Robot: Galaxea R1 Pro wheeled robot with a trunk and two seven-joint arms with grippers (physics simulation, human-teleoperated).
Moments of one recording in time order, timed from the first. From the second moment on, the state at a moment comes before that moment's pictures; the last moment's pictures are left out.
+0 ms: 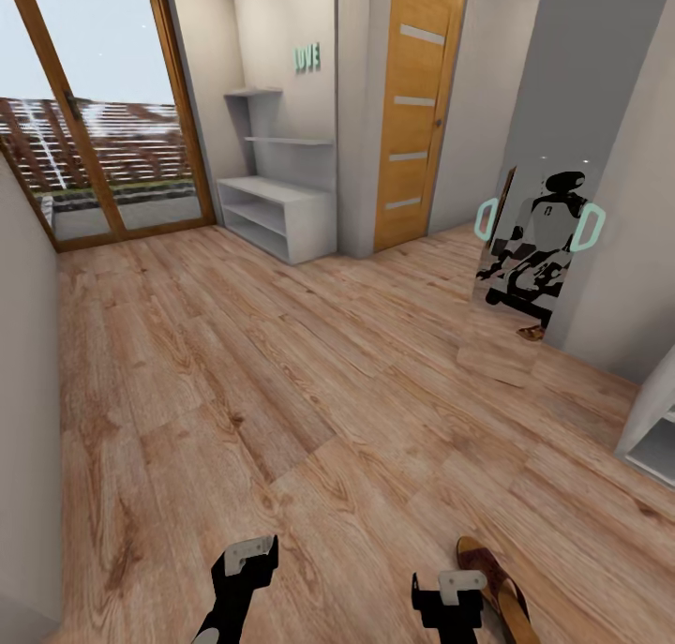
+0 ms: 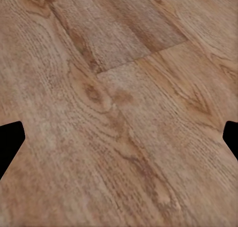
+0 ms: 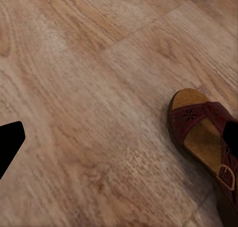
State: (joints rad) left arm -0.35 -0.08 -0.19 -0.45 0.28 -0.42 0.11; right arm -0.33 0.11 -0.03 -0.35 0.20 -0.37 -0.25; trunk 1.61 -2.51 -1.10
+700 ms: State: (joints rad) left arm -0.35 -0.08 -0.19 -0.45 0.29 -0.42 0.11; right arm -0.33 0.11 -0.03 -0.35 0.20 -0.37 -0.26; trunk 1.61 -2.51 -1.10
